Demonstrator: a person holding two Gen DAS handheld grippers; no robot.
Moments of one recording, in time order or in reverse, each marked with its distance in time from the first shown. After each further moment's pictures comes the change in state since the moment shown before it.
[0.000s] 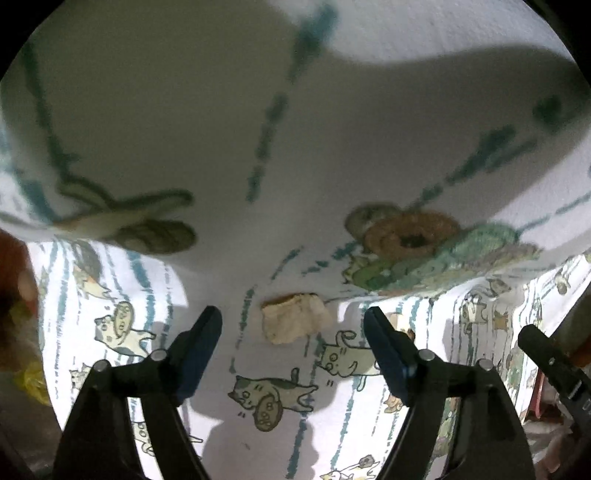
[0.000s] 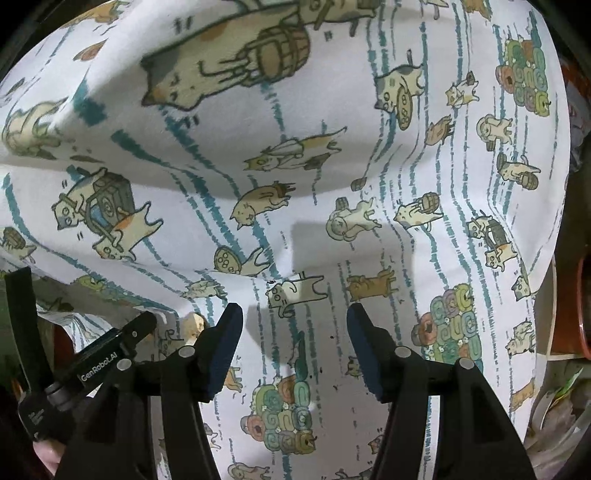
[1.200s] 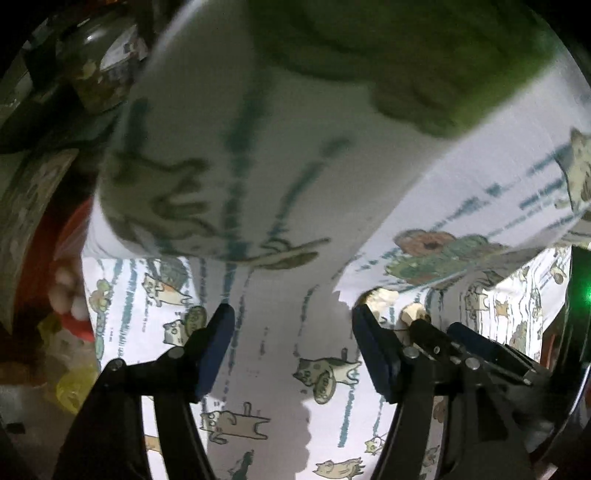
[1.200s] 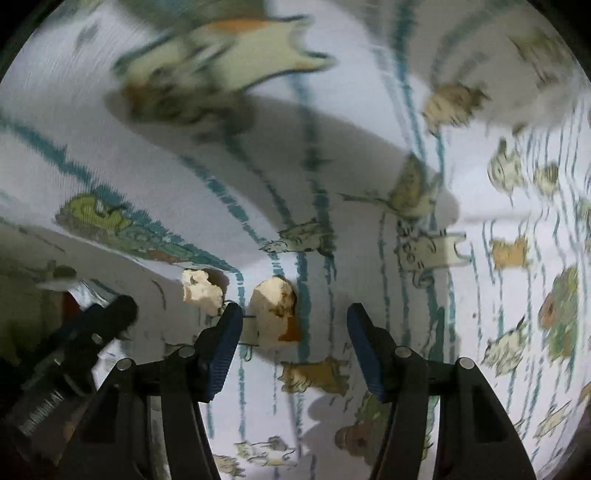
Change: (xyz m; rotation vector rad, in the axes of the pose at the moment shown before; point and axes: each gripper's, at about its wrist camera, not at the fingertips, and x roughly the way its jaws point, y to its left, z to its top) left arm -0.052 0.036 -0.002 0.023 -0.043 0.033; right arm 0.064 0.089 -0.023 -0.101 0.156 0.089
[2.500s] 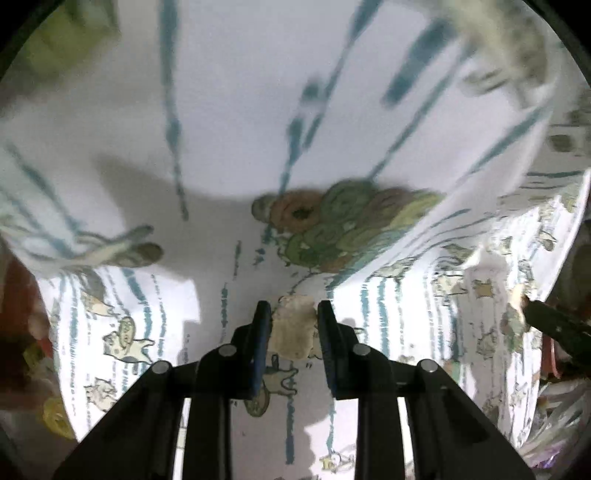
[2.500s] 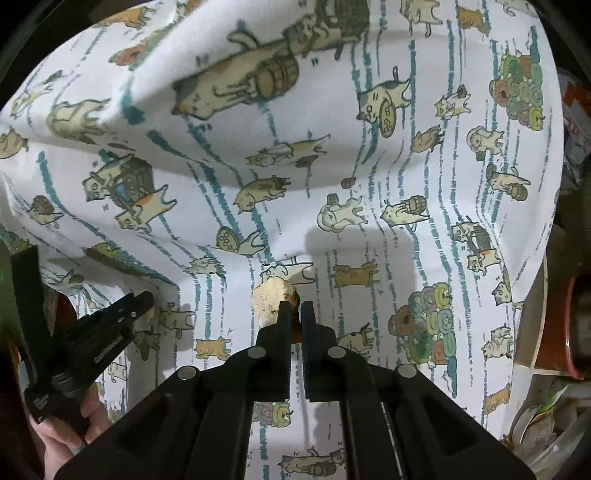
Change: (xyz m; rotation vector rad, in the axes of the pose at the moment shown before) left arm 0.000 -0.060 -0.003 0.156 -0.056 -0.048; right arm -0.120 -0.086 -0.014 0.024 -0.141 -0.065
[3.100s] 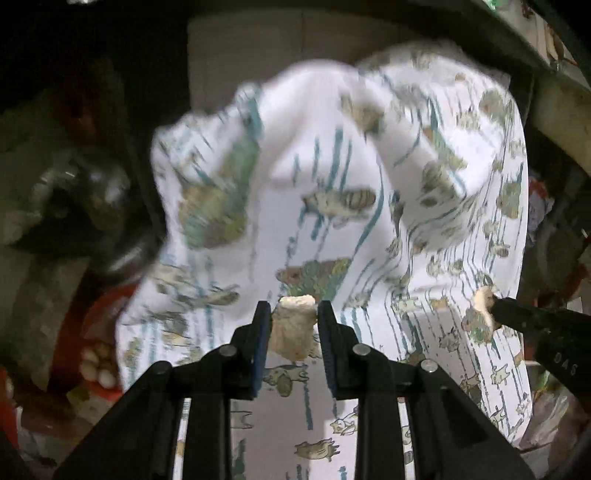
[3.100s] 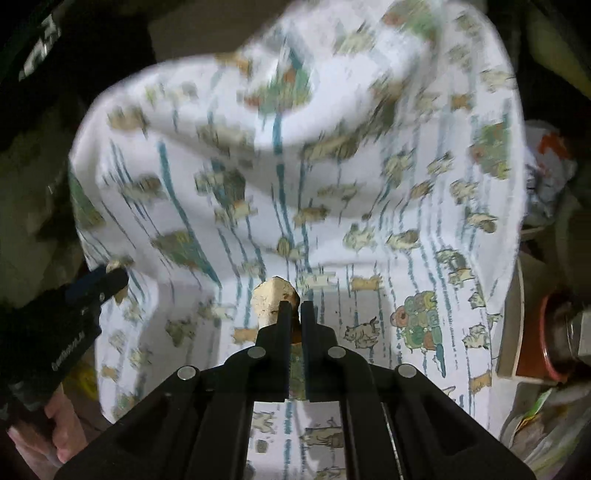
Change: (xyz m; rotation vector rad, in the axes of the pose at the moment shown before) left arm -0.139 0.013 -0.036 0.104 -0.306 0.034; right arm -0.048 0.053 -0.053 -0.069 -0.214 -0.034
